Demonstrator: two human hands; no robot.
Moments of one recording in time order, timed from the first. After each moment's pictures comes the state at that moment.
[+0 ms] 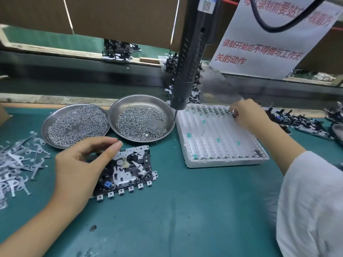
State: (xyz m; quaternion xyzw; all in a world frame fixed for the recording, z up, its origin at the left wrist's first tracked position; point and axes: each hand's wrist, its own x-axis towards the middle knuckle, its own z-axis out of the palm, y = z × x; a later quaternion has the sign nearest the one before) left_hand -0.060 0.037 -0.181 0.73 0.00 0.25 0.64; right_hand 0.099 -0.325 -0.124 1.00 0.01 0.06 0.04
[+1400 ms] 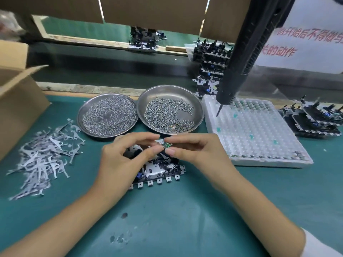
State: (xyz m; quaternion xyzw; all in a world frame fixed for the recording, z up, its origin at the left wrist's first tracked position) left_hand -0.066 0.034 -0.180 0.77 -0.05 0.20 0.61; right_hand -0.038 -0.138 -0.153 0.70 0.12 -0.11 -0.69
